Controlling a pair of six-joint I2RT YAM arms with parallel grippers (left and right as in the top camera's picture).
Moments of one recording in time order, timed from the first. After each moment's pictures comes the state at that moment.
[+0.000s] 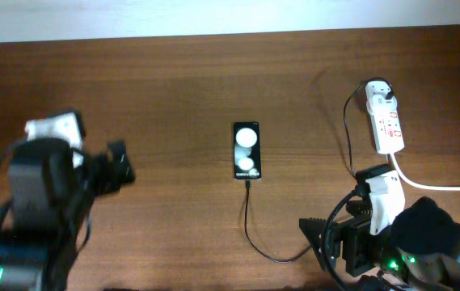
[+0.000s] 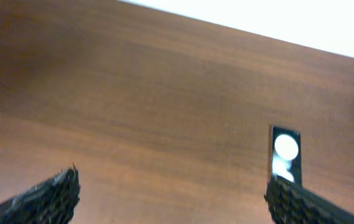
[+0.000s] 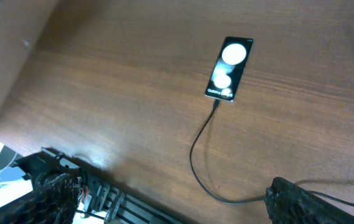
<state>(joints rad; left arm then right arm) -0.09 0.95 1.38 -1.13 -0.14 -0.27 0.87 0.82 1.46 -1.36 0.11 0.61</state>
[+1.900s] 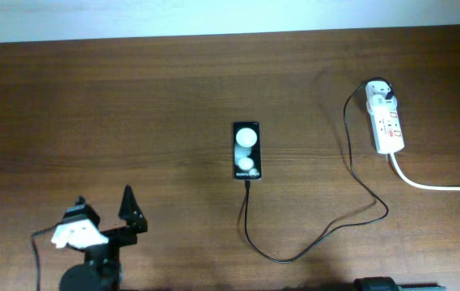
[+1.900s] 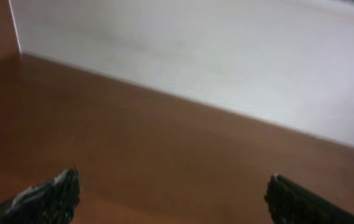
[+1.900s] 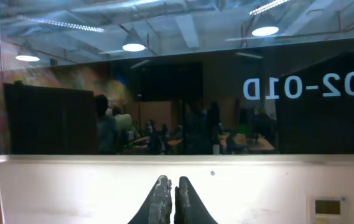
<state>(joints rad) -0.09 0.01 0.35 -0.45 -0.19 -0.27 0.01 0.36 1.47 -0.70 -0.15 0.12</state>
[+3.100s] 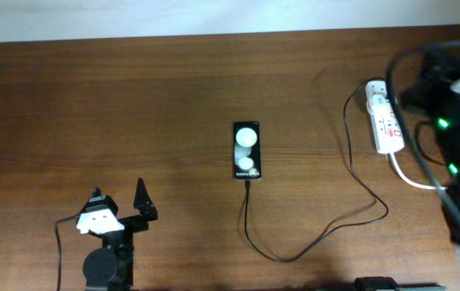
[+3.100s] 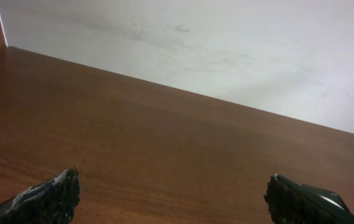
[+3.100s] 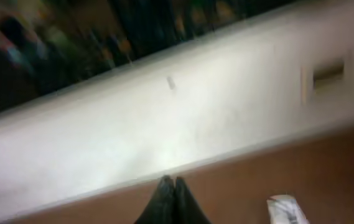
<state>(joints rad) -0.09 0.02 0.02 -0.07 -0.19 -0.23 -0.03 1.08 1.47 -0.60 0.00 0.35</state>
